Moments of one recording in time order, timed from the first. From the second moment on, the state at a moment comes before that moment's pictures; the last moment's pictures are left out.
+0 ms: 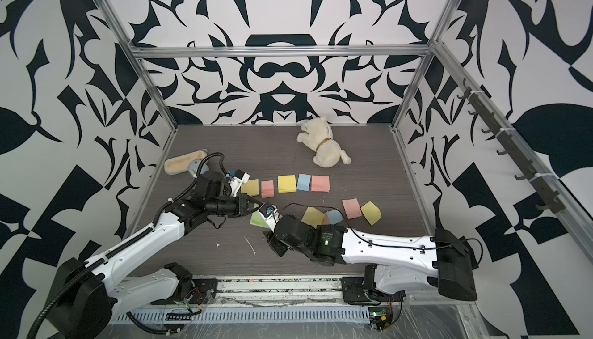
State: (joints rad) left arm -0.55 1.11 0.67 -0.24 0.67 -0.69; right arm 1.29 1.19 0.82 -0.29 0.27 0.29
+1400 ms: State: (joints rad) left arm -0.65 1.14 0.68 -0.25 0.62 -0.63; right arm 1.32 1.28 0.91 -0.36 0.39 0.28
